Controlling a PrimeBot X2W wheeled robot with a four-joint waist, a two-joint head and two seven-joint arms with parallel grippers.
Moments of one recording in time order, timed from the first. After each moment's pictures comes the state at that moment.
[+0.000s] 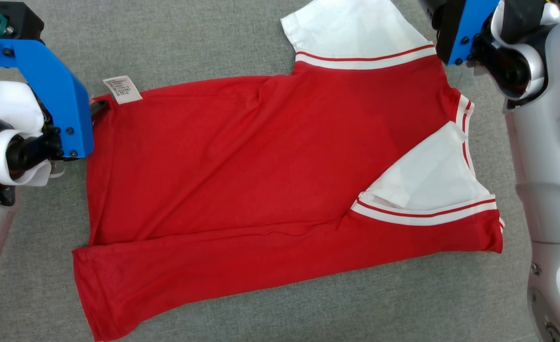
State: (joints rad) left arm -0.84 0.61 -0.49 0.18 -0.79 0.17 1.05; right arm -1.09 -0.13 0.11 0.50 0.27 0.13 0.63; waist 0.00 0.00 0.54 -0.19
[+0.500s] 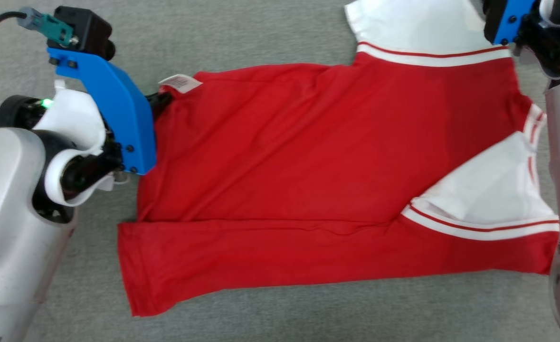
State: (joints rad) left arm -0.80 0.52 -0.50 0.08 -0.85 0.08 0.94; right arm -1.17 -0.17 -0.01 0.65 0.17 0.13 0.63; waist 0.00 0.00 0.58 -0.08
